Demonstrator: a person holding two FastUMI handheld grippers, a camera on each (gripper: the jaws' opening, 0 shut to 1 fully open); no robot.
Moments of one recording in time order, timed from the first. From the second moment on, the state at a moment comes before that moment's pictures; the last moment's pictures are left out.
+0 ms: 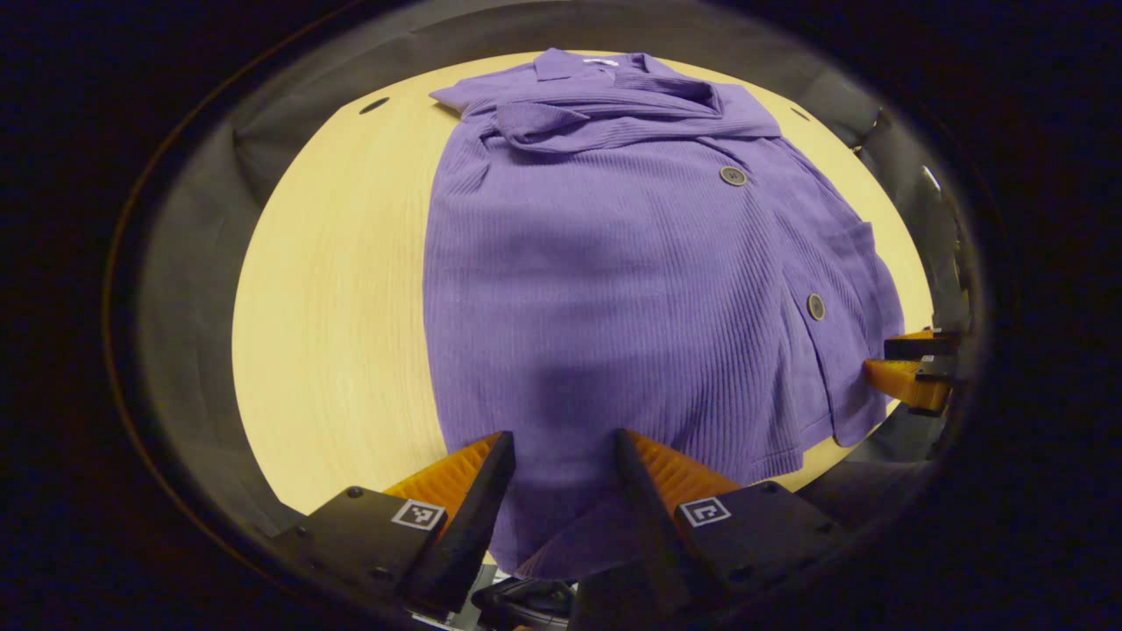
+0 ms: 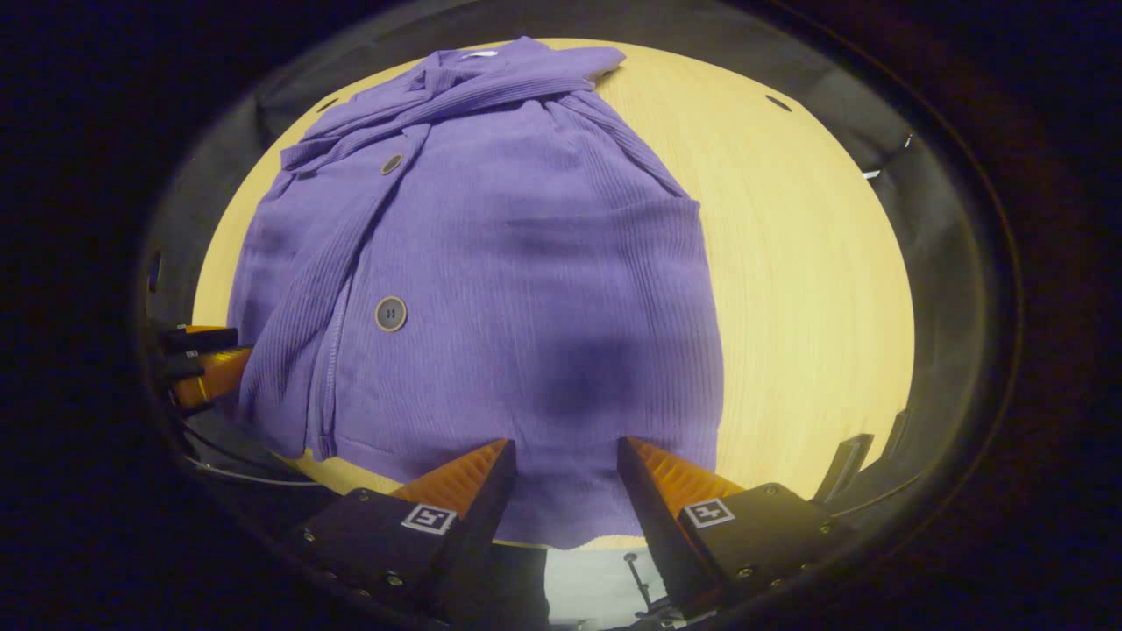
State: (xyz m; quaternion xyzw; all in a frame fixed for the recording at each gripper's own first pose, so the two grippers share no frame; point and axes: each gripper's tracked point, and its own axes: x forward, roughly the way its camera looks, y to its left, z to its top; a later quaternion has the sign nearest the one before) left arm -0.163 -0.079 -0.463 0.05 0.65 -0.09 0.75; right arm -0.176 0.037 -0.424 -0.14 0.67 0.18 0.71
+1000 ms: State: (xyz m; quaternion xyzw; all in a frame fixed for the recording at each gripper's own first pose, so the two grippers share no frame) left arm -0.137 -0.080 -0.451 0.01 0.62 -0.07 0.78; right arm -0.158 0.058 -0.416 -0.08 0.65 0.19 0.73
